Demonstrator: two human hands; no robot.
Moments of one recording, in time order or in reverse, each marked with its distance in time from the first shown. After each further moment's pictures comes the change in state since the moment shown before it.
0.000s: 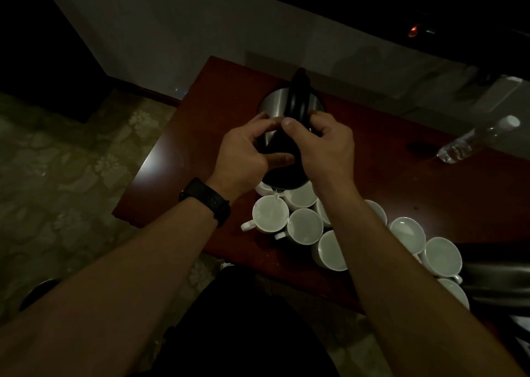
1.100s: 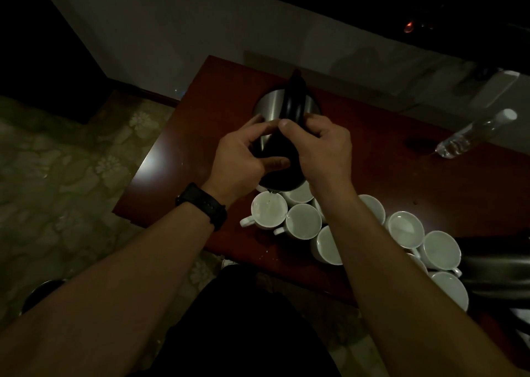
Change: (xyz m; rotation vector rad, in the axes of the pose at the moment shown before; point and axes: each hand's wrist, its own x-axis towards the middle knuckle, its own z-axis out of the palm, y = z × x) left_hand -0.016 -0.002 0.003 -0.012 0.013 0.039; right_hand -0.012 0.004 -0.004 0.010 -0.001 0.043
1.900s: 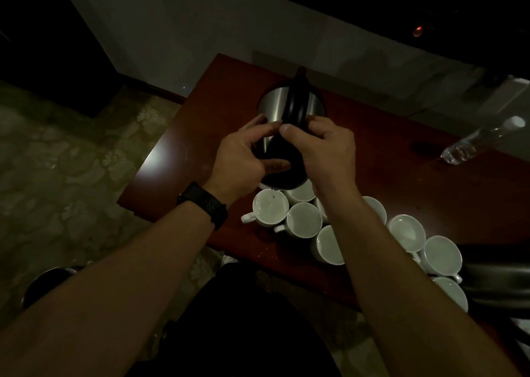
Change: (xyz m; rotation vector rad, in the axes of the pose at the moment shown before) left_hand -0.009 -0.003 0.000 0.012 0.045 -0.039; right_hand -0.003 0.003 -0.003 0.070 -0.042 0.031
